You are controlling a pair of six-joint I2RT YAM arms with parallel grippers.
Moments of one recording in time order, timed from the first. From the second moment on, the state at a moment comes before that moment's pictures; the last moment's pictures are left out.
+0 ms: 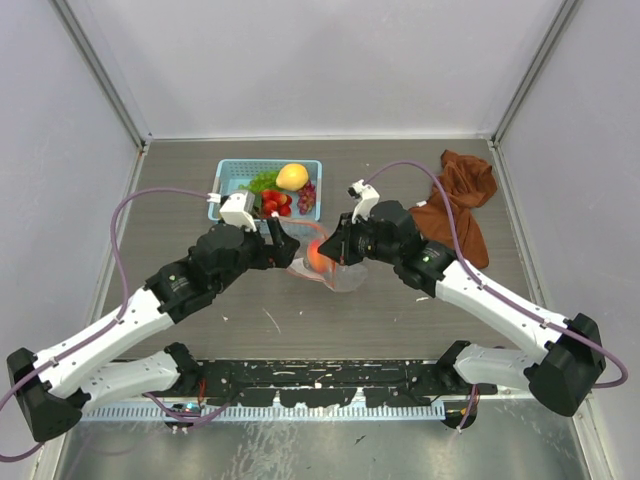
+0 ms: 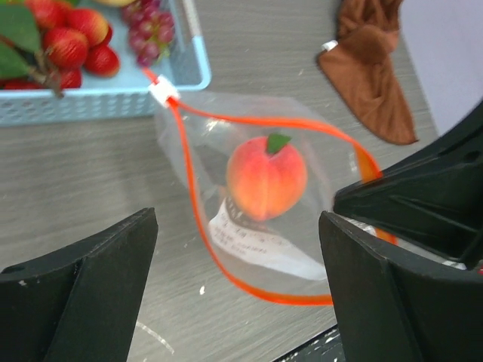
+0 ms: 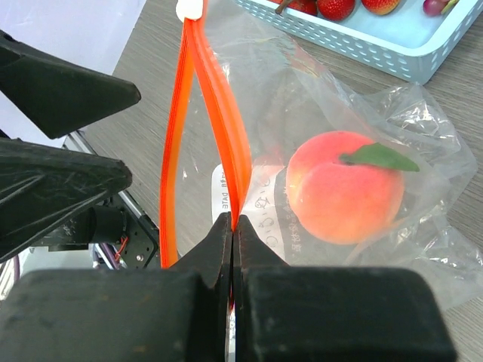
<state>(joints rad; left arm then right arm) -0.86 0.93 0.87 -0.29 -0.30 -0.60 0.74 1.15 0.92 -0.18 -0.20 0.56</state>
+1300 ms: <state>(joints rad) -0.87 1.13 1.20 -0.56 -0.27 -0.69 0.73 1.12 0.97 -0.38 0.06 0.40</state>
